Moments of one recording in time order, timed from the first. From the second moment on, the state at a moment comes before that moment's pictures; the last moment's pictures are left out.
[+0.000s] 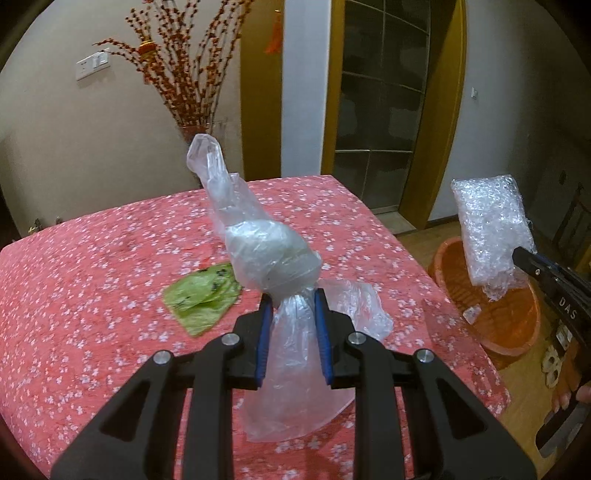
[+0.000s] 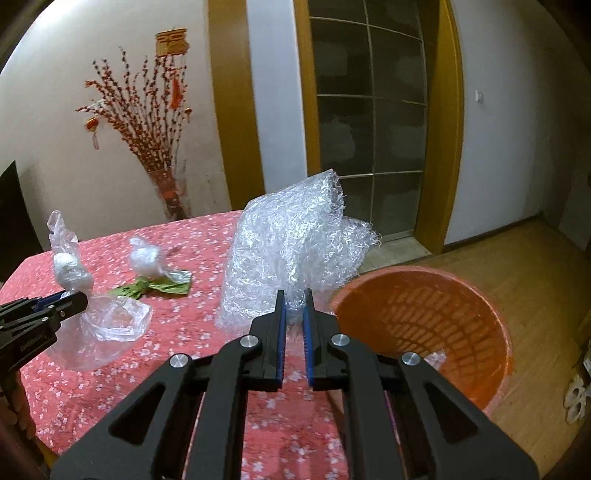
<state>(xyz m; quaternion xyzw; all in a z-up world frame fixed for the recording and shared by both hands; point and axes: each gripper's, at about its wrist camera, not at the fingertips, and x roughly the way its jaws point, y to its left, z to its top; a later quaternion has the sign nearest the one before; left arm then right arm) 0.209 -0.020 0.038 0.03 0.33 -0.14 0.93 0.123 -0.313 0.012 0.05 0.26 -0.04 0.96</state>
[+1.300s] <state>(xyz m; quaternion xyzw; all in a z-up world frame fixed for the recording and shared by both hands) 0.205 -0.193 0.003 0.07 0.37 -0.28 0.88 0.088 -0.429 -0.026 0.11 0.29 -0.15 0.94</state>
